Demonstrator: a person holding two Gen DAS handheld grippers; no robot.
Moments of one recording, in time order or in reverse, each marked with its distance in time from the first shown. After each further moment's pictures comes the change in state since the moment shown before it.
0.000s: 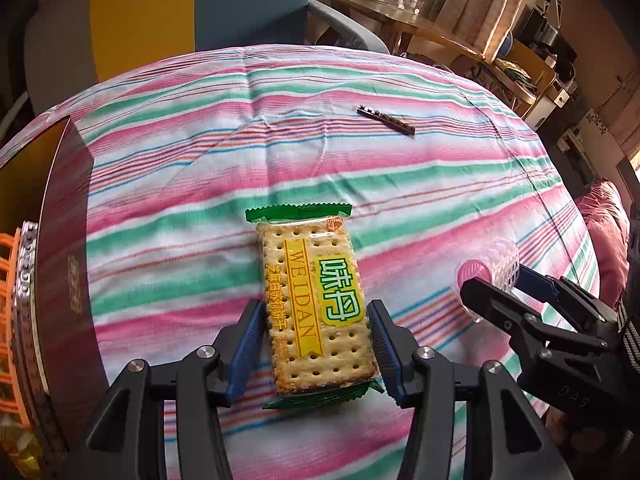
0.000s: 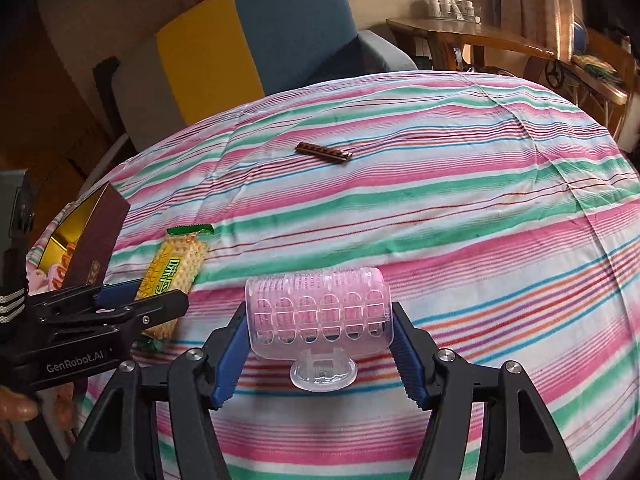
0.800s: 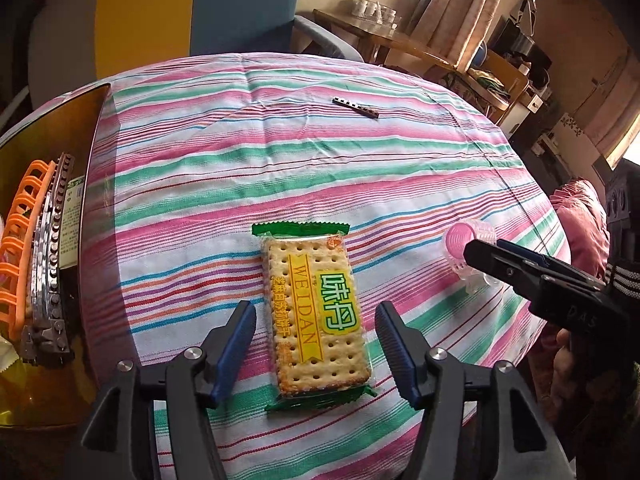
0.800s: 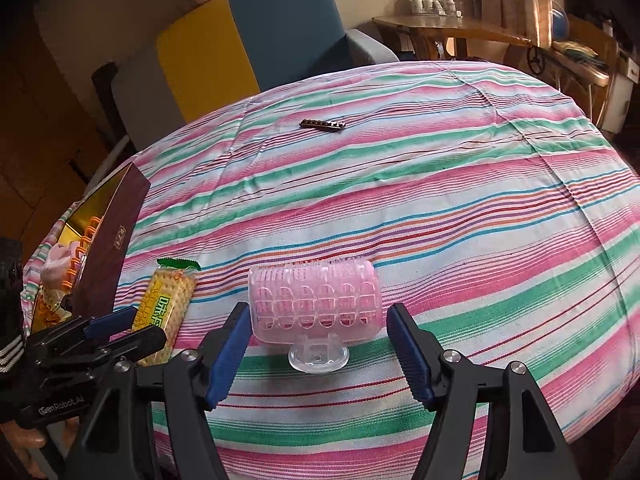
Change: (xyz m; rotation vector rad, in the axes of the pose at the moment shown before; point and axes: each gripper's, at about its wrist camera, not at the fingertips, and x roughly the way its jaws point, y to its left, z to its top) left arm -0.038 0.003 -0.054 0.022 -0.069 -0.076; right arm -0.049 0.006 -0.046 0.055 -0.008 -0.022
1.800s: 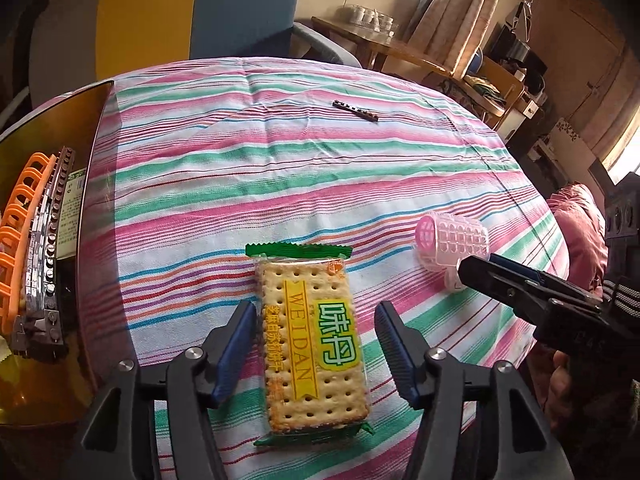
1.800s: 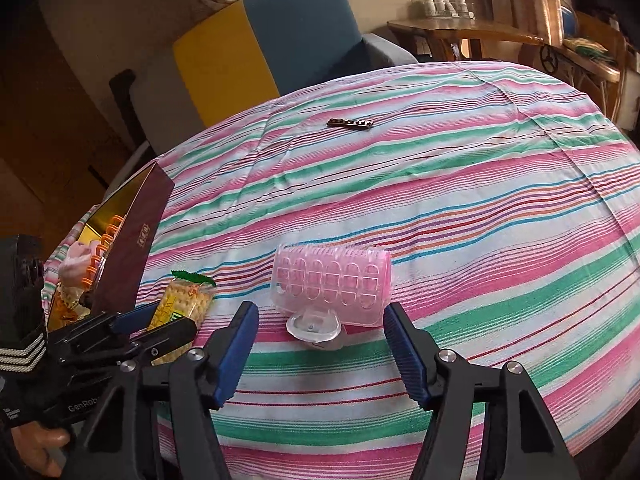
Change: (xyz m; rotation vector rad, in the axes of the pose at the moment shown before) left arm 0.000 0.008 -0.010 -0.012 -0.034 -0.025; right arm 0.002 0.012 -0.015 0.007 -0.025 0.075
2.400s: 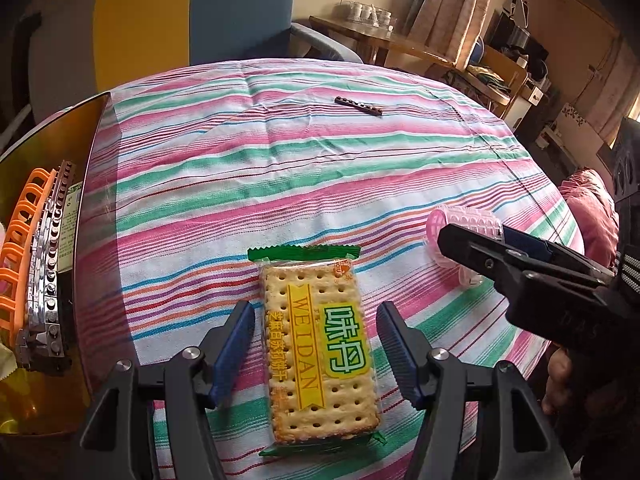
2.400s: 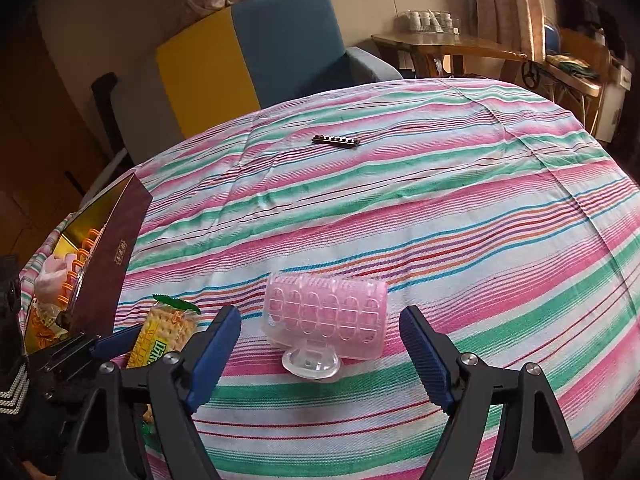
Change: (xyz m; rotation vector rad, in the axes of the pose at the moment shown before) left arm 0.010 -0.008 0.000 0.055 -0.004 0.066; right arm 0.013 0.016 0.011 -0.025 -0.048 -0.106
